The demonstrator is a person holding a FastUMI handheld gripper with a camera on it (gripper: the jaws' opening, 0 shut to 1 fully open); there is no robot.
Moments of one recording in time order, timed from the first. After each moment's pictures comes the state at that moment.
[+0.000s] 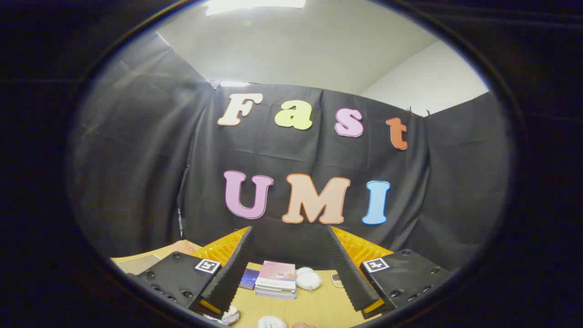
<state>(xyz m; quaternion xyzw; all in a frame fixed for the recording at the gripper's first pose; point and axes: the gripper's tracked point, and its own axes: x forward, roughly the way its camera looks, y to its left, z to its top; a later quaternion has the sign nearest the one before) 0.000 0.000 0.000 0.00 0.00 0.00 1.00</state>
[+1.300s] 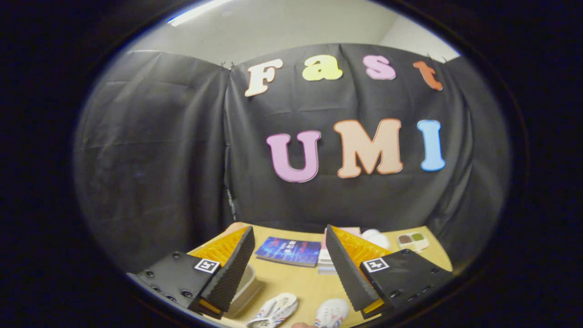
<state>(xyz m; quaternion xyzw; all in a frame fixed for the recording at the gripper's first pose) 0.004 0.120 -0.119 0.13 0.15 0.16 0.97</state>
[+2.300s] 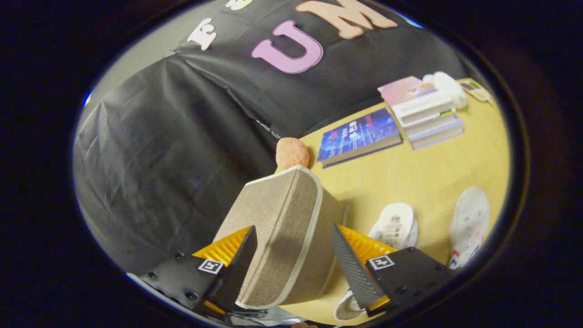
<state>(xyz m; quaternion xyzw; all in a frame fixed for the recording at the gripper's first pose) -0.074 0.273 -0.320 0.38 0.42 0.27 0.78</state>
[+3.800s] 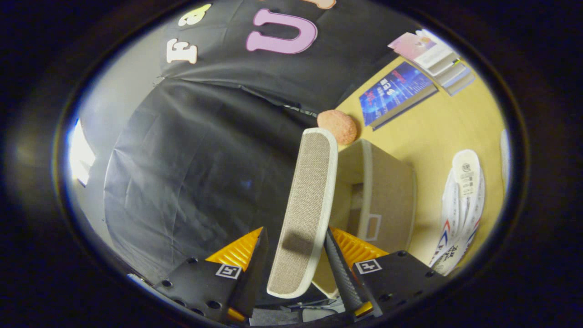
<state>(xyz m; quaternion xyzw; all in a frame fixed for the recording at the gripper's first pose) -0.092 0.331 -0.218 0.49 0.45 0.35 0.66</state>
